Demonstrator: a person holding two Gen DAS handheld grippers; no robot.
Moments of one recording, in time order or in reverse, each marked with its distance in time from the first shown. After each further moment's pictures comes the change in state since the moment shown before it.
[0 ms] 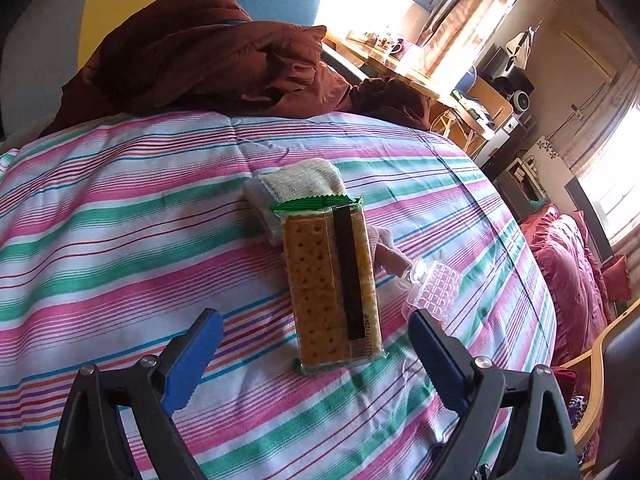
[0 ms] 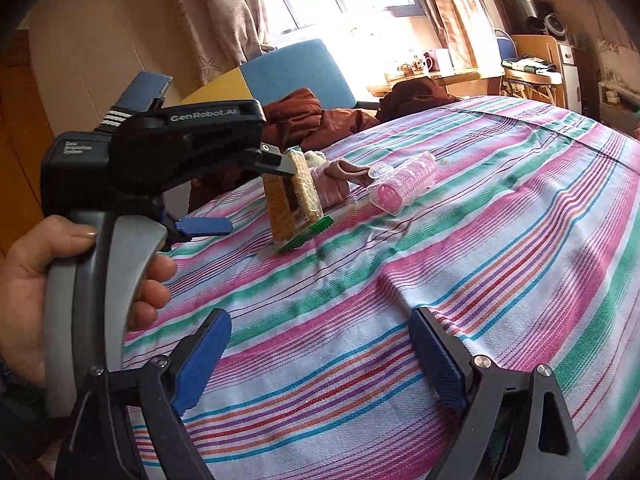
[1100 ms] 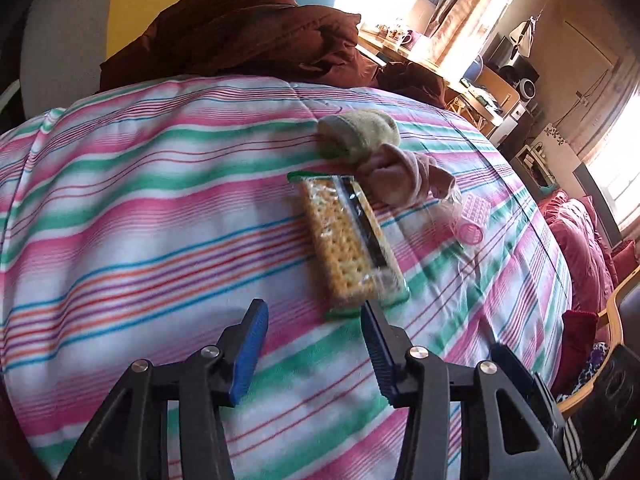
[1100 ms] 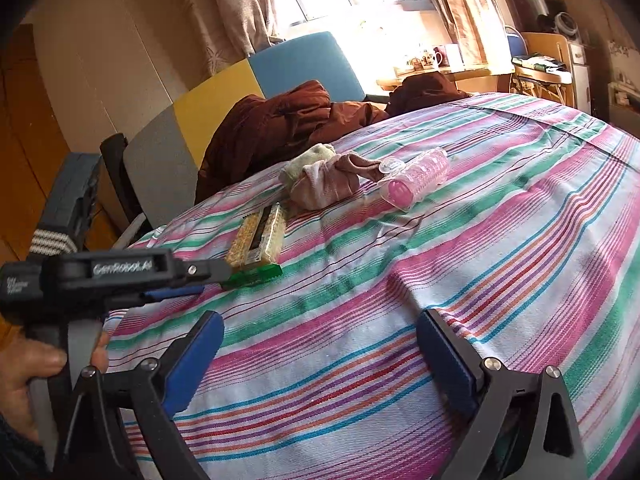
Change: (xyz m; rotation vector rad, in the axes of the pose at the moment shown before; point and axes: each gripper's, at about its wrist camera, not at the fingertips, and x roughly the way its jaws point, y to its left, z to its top) left arm -0.046 0.055 -0.076 0.023 0.007 0.046; right arm 0.004 0.003 0.004 -0.023 0.044 0.023
